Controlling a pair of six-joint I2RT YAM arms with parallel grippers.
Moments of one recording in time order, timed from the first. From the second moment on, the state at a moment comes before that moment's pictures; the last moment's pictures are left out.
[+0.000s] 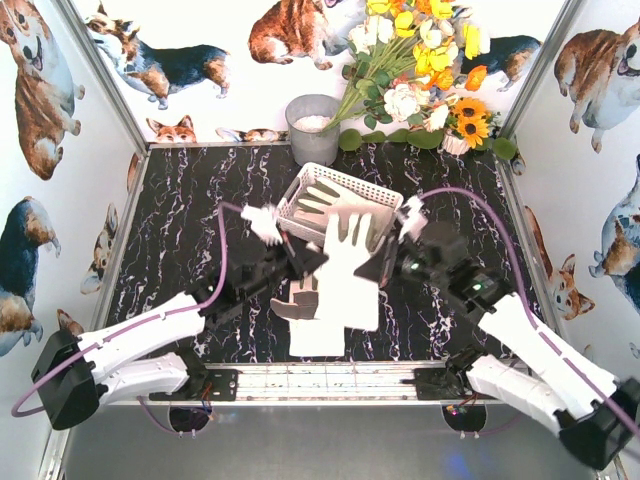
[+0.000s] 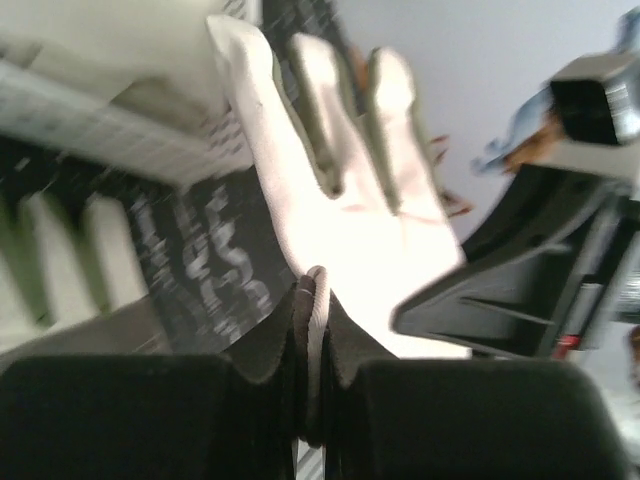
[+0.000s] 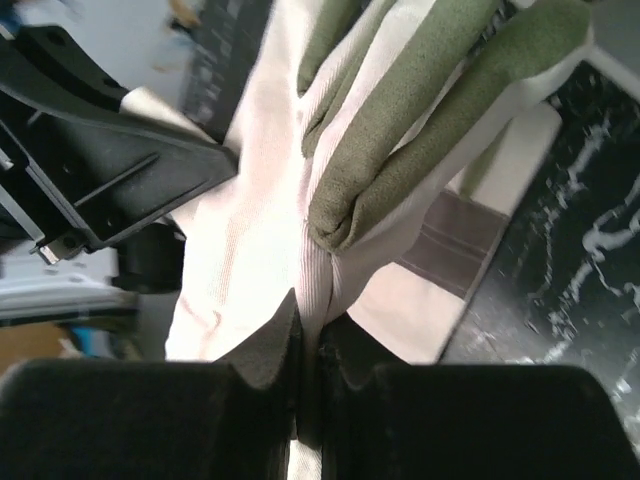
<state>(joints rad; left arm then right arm) -0.87 1.05 0.70 0.20 -0.05 -0.97 0.53 0.84 0.76 -0.34 -0.42 0.75</state>
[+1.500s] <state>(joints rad) -0.76 1.06 0.26 0.23 -0.06 -0.73 1.03 1.45 0.75 -0.13 0.16 0.74</state>
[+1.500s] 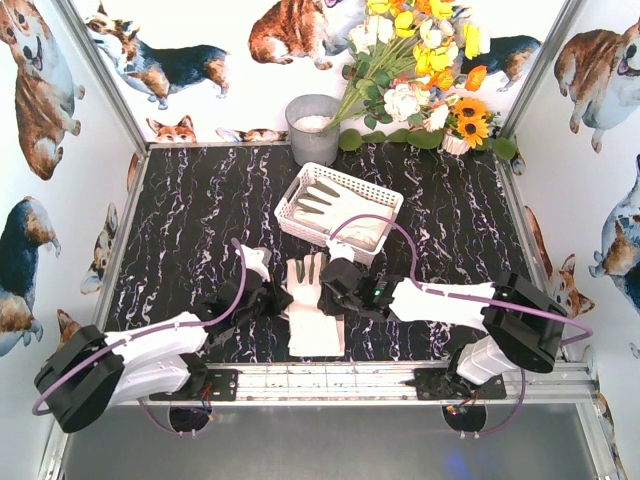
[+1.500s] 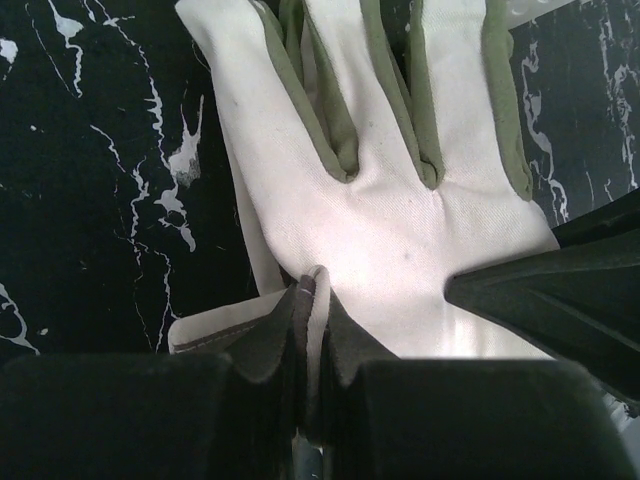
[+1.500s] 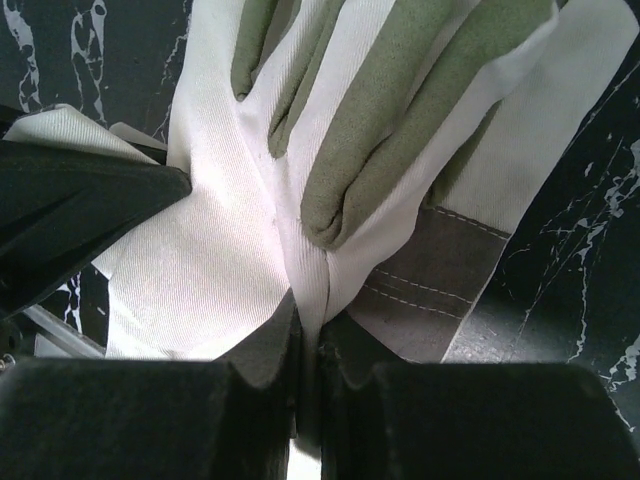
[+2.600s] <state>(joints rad) -0.71 1.22 0.26 0.33 -0.05 -0.72 1.03 1.29 0.72 -0.37 0.31 0.74</state>
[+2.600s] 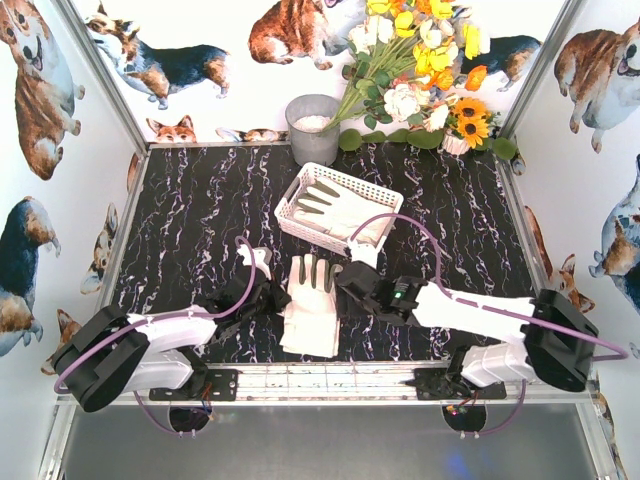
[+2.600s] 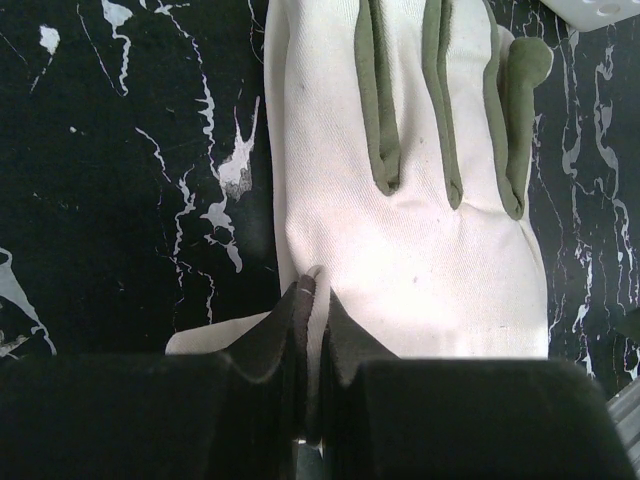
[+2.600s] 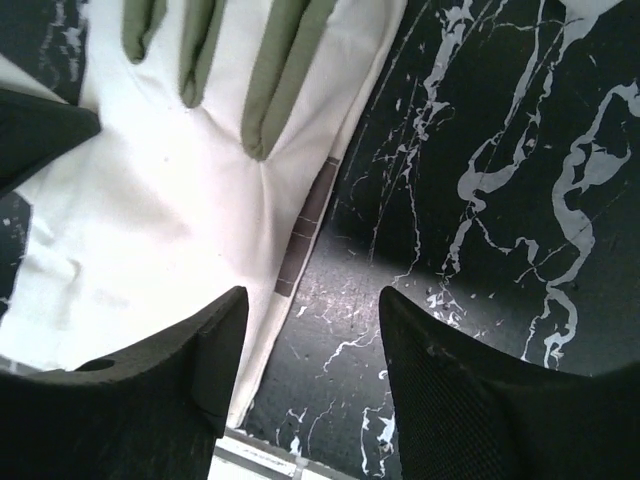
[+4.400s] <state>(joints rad) -0.71 1.18 0.26 0.26 -0.05 -0.76 1.03 1.37 0.71 -0.29 0.10 0.79</state>
